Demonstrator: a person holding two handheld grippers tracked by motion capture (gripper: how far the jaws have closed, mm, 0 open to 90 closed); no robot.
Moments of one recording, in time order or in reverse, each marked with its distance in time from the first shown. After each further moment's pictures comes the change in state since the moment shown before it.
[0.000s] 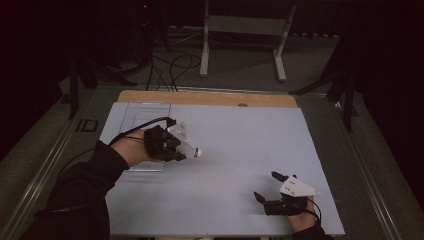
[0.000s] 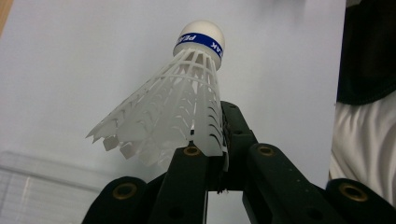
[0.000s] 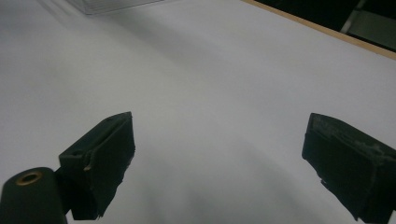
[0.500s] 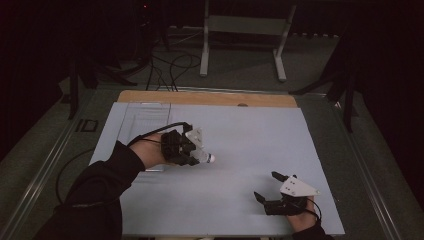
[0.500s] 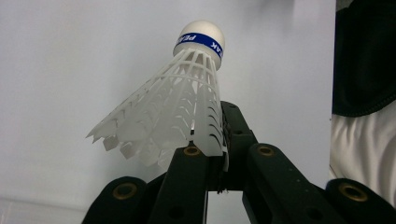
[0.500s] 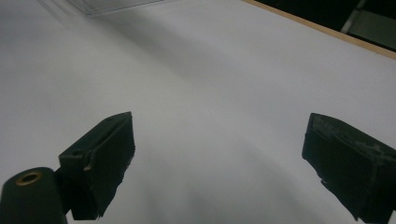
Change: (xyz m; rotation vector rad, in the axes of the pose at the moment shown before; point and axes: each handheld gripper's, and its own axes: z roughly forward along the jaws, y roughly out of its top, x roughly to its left) left arm -0.003 0.023 0.029 0.017 -0.042 0.041; right arm 0.000 0.000 0.000 -0.001 0.000 0.001
